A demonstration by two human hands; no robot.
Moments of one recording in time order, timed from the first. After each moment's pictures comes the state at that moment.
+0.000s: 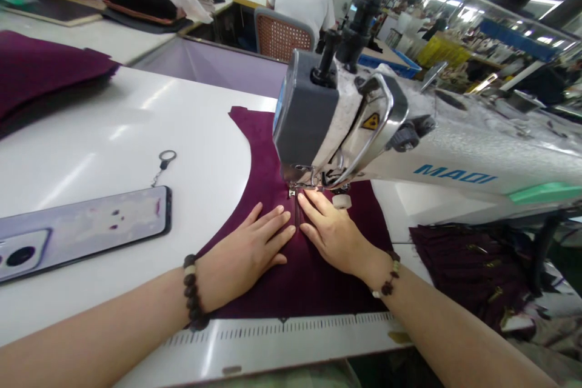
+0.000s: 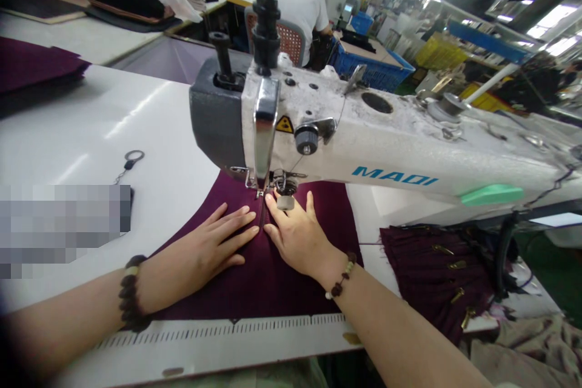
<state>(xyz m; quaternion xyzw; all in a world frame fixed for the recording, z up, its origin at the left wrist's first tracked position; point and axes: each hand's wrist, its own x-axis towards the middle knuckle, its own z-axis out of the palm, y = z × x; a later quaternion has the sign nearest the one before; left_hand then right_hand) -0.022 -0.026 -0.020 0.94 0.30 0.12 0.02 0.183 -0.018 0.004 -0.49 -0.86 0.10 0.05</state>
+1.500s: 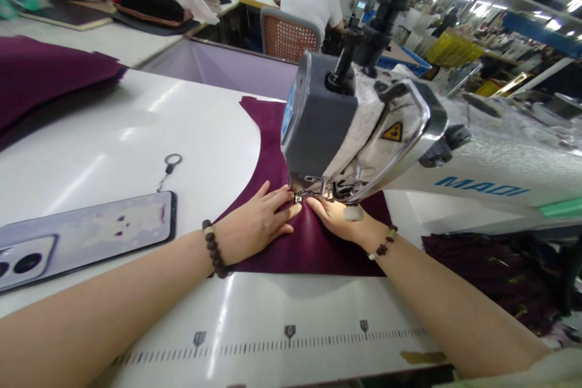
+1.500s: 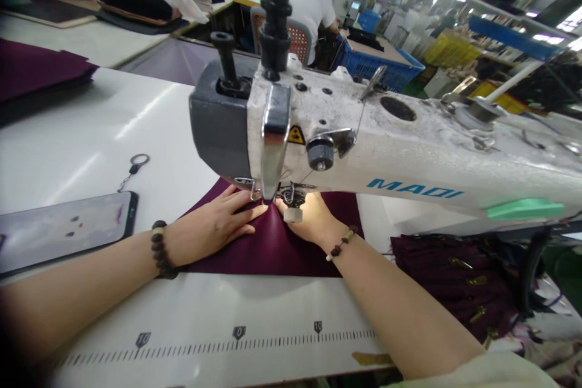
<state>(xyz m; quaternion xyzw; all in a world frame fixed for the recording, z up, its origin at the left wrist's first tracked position) -0.021 0.025 -0.012 0.95 0.29 0.08 0.04 0.181 0.032 0.004 -0.46 -0.88 0.04 -0.02</state>
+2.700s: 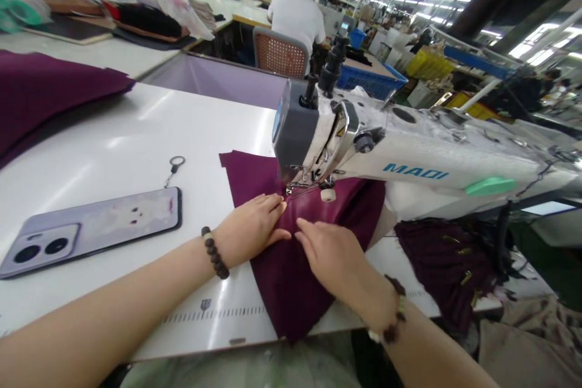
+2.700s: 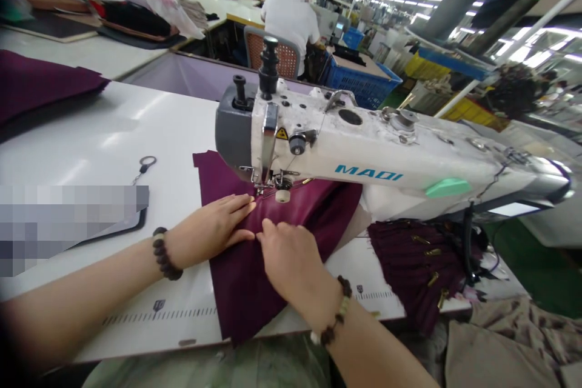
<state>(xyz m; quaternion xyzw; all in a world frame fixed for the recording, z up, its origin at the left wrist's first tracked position) -0.010 -0.008 0.008 0.93 0.35 0.11 -0.01 0.161 -0.058 0.045 -0.57 -0.82 0.06 -0.01</state>
